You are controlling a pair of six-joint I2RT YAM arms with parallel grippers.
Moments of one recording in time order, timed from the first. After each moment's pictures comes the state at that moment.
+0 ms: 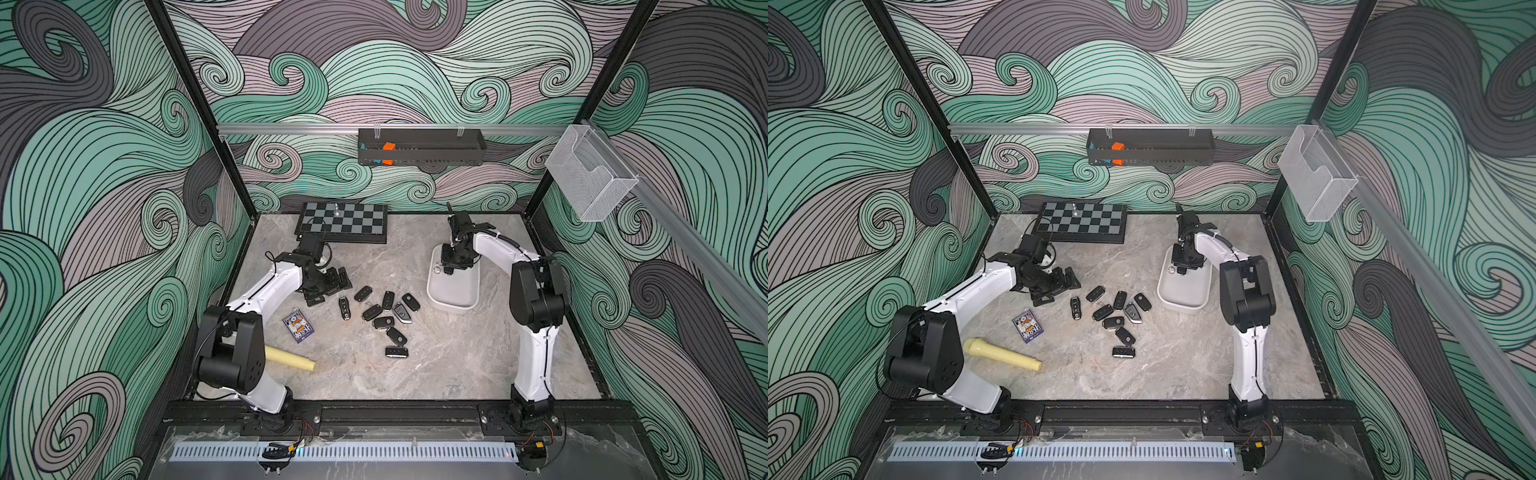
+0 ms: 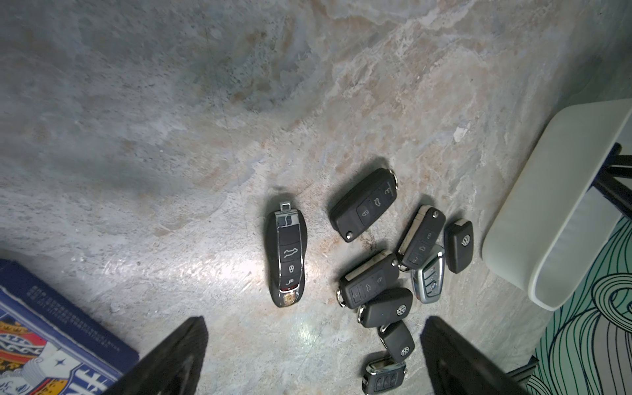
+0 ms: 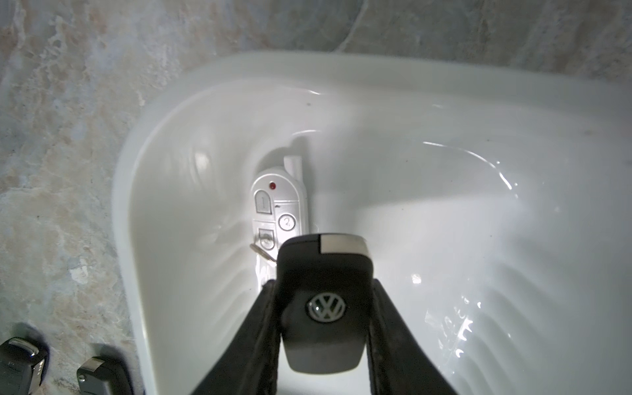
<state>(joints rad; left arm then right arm) -0.20 1.56 1.11 -0.78 0.30 -0.53 0.22 2.11 1.66 -0.84 0.00 0.41</state>
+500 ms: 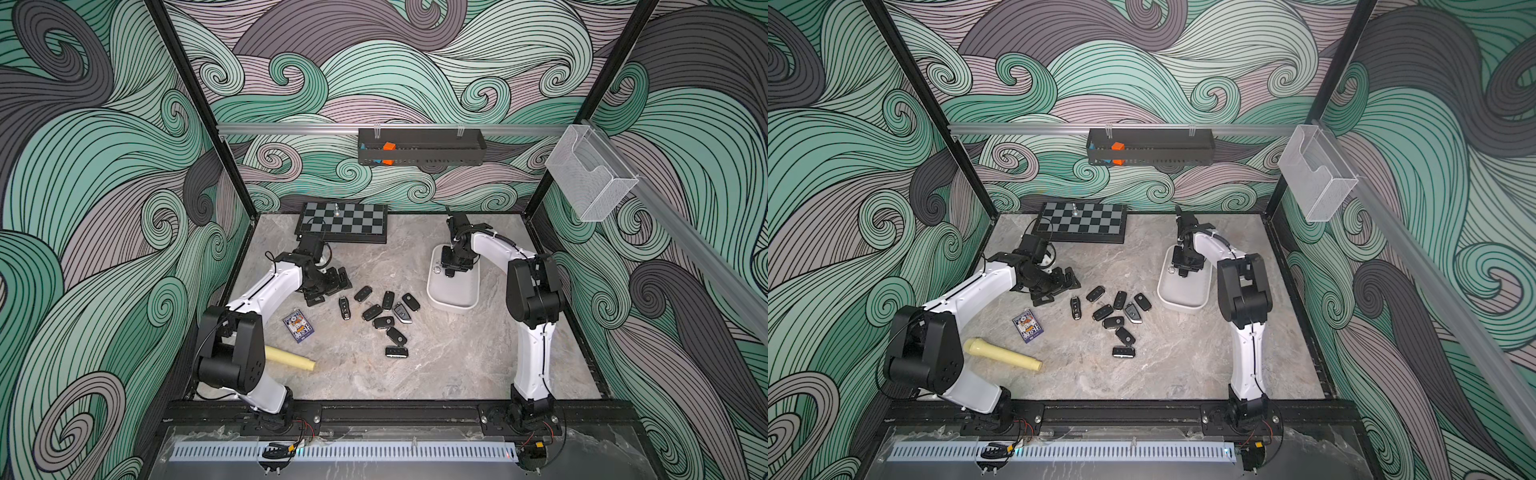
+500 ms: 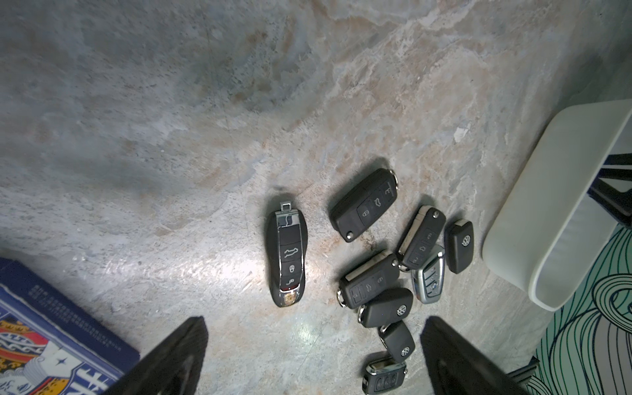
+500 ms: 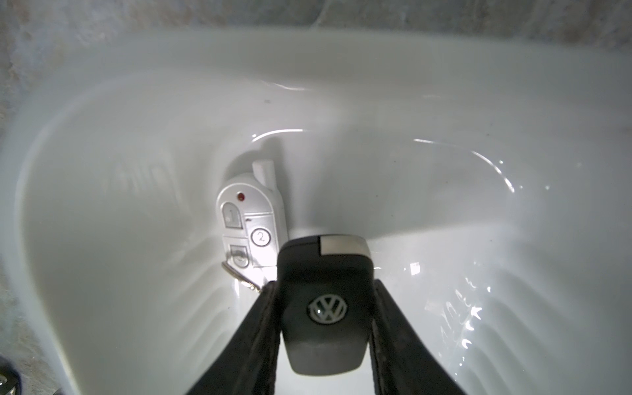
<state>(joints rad) -0.20 1.56 1.10 -0.78 0.30 -0.53 0.22 2.15 1.67 -0.87 0.02 0.43</state>
